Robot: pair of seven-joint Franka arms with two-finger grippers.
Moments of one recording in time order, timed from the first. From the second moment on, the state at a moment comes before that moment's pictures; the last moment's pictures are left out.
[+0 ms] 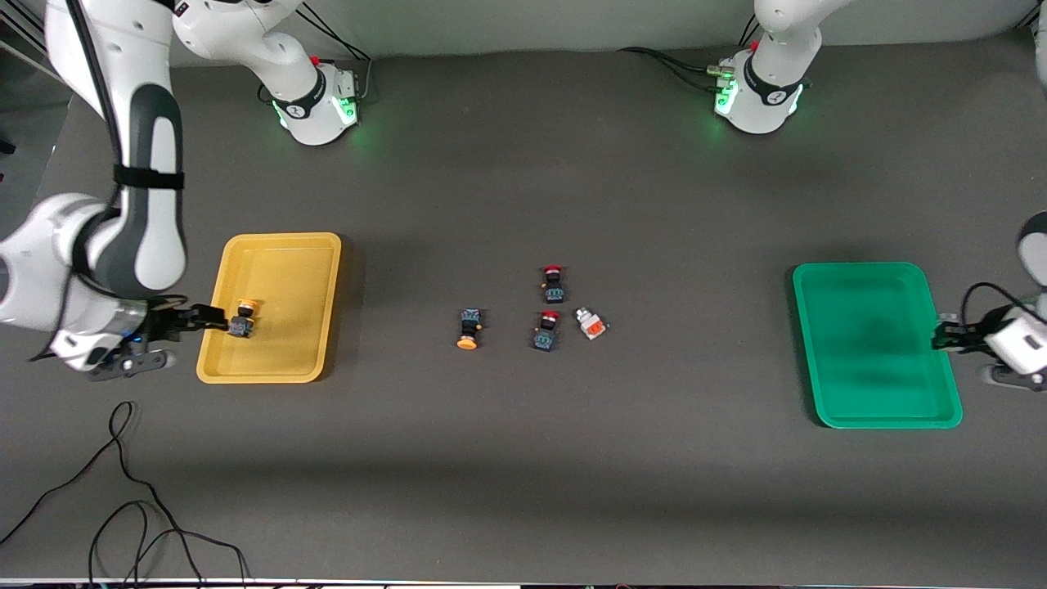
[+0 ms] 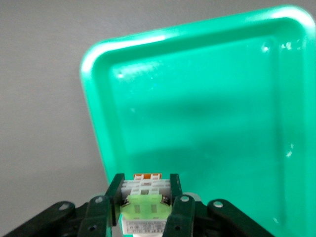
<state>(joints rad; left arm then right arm) 0.51 0.50 -0.22 -1.82 0.16 2.27 0.39 0.76 0.48 -0.99 -1.76 0.40 1.86 -0.52</state>
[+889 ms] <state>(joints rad) 0.51 0.56 -0.22 -1.82 0.23 2.31 0.39 1.28 0.53 -0.92 -1.58 0.49 1.85 0.32</state>
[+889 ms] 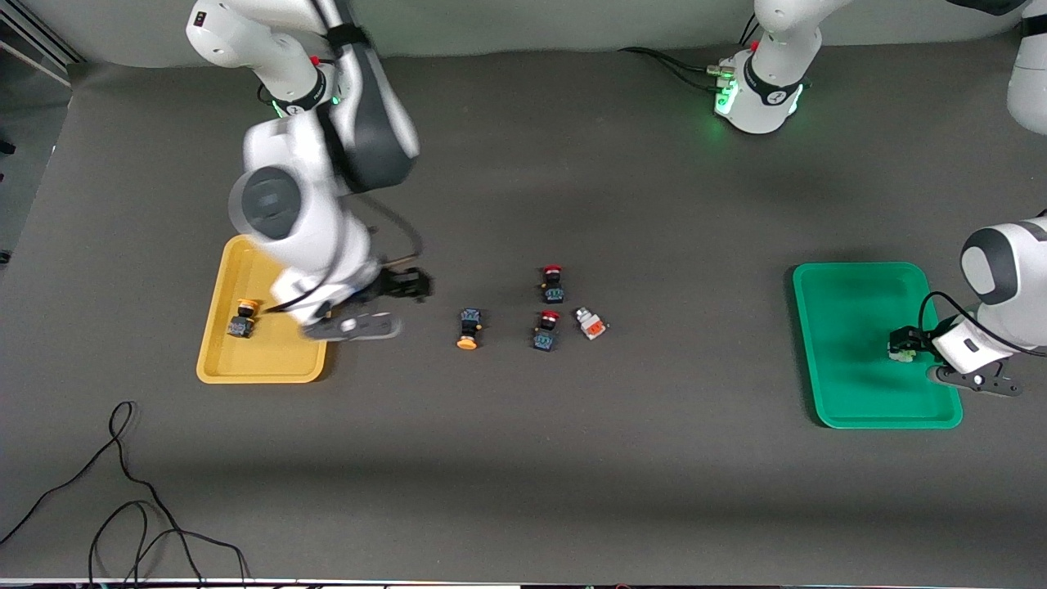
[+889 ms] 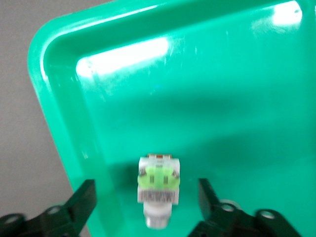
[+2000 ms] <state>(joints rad) 0.49 0.32 -0.62 -1.38 0.20 1.35 -0.09 1.25 0.80 -0.69 -1.78 0.58 2.43 0.51</state>
